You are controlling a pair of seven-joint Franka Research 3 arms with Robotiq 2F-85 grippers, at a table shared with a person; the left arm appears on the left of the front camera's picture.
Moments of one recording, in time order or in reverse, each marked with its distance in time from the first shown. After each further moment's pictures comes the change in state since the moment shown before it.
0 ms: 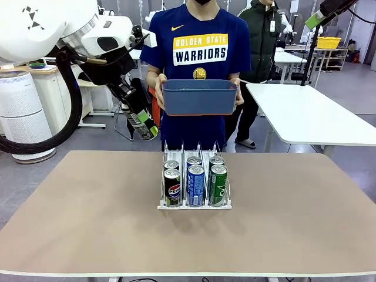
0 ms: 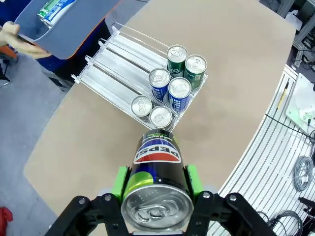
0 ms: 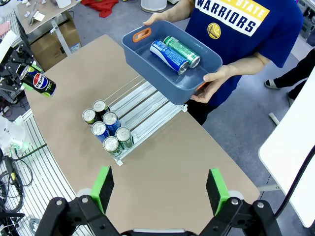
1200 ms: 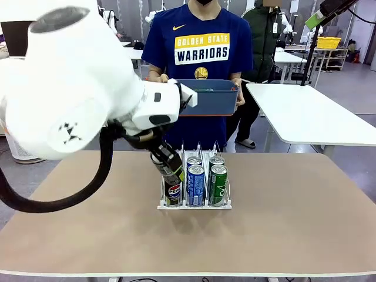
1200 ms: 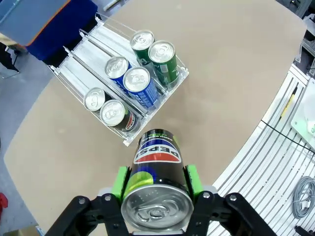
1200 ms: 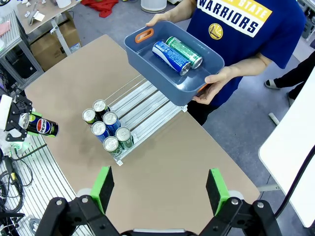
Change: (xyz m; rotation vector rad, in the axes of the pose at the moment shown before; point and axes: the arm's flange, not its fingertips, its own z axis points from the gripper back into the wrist) left arm -0.030 -0.129 -0.078 0.102 -0.011 0.048; right arm 0.000 0.000 0.000 0.000 0.000 0.000
